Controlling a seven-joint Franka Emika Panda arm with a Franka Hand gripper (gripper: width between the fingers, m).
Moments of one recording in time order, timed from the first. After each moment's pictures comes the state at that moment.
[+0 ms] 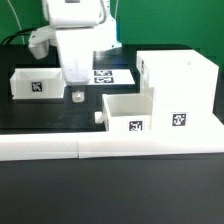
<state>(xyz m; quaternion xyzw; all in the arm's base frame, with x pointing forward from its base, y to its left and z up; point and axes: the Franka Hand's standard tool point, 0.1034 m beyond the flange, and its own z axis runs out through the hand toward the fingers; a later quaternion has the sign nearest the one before) 0.547 -0.060 0.046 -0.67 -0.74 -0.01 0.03</state>
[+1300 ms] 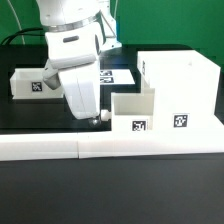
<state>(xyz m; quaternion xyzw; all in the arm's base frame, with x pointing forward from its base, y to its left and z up) 0.557 -0.025 0.015 -0.73 -0.68 -0.04 0.11</state>
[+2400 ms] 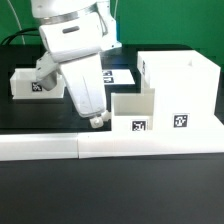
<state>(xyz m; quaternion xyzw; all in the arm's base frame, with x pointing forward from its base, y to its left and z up) 0.592 -0.026 0.029 -0.68 -0.72 -0.06 0.09</state>
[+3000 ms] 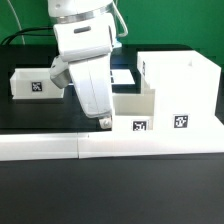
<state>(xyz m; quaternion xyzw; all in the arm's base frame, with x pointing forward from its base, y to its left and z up) 0.595 -0.010 0.029 -0.73 -0.68 -0.06 0.09</state>
